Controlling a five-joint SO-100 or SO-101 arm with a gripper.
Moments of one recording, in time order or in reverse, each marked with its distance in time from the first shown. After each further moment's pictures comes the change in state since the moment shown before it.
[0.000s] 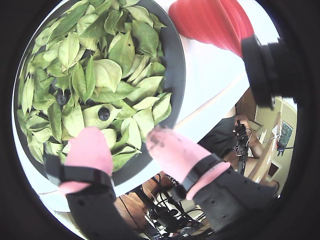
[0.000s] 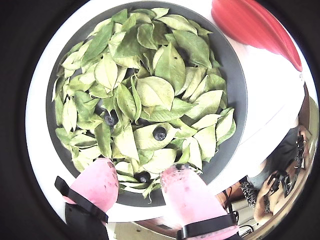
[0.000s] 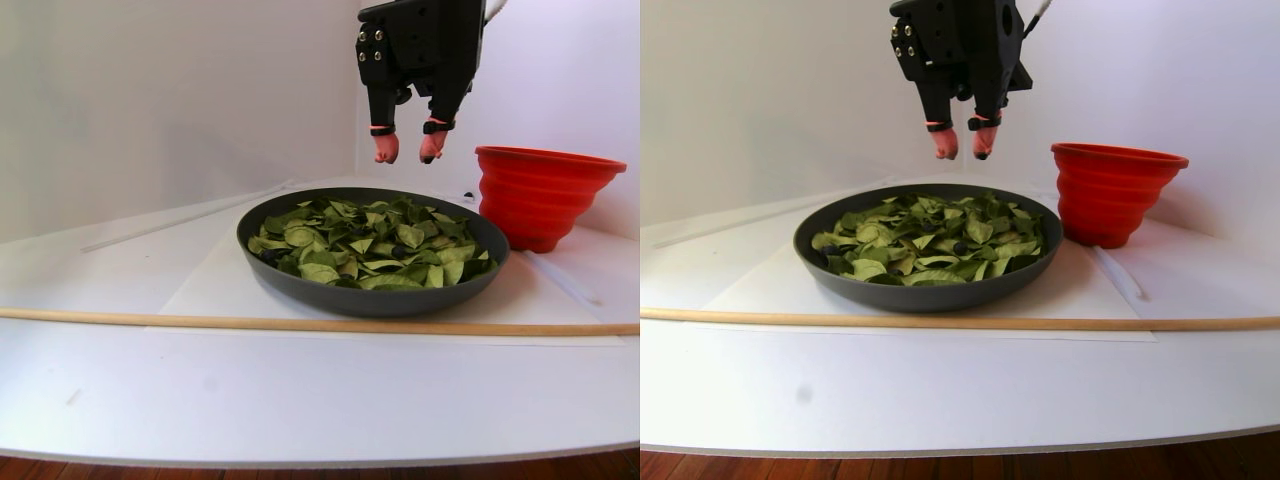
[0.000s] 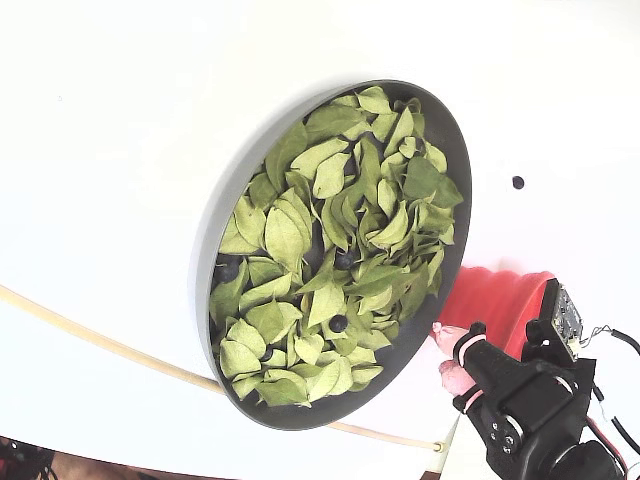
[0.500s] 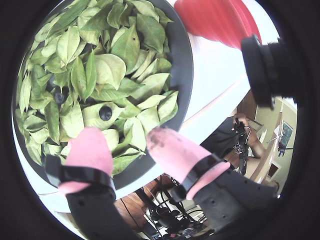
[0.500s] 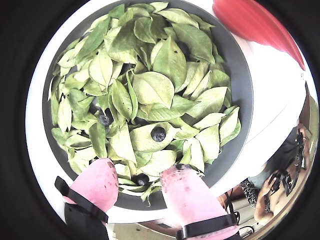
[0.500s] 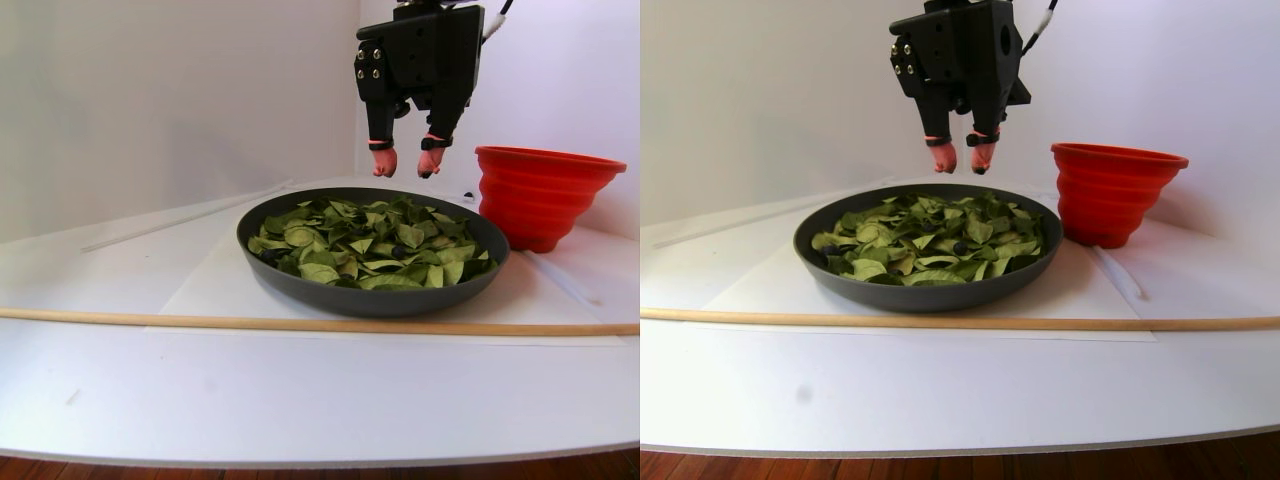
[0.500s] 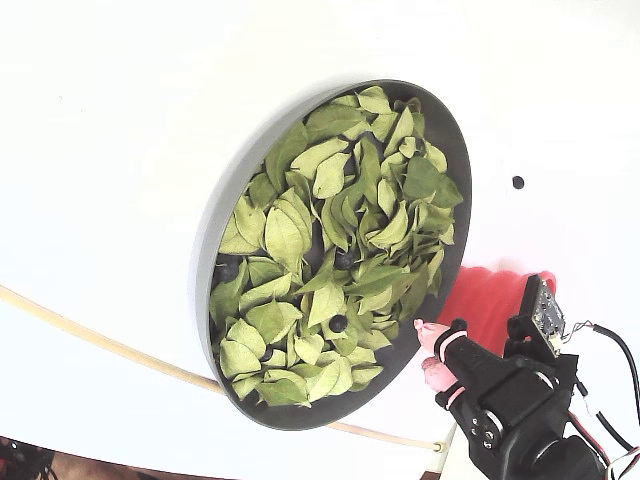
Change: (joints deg) arm -0.4 -4.0 0.8 -3.5 0.0
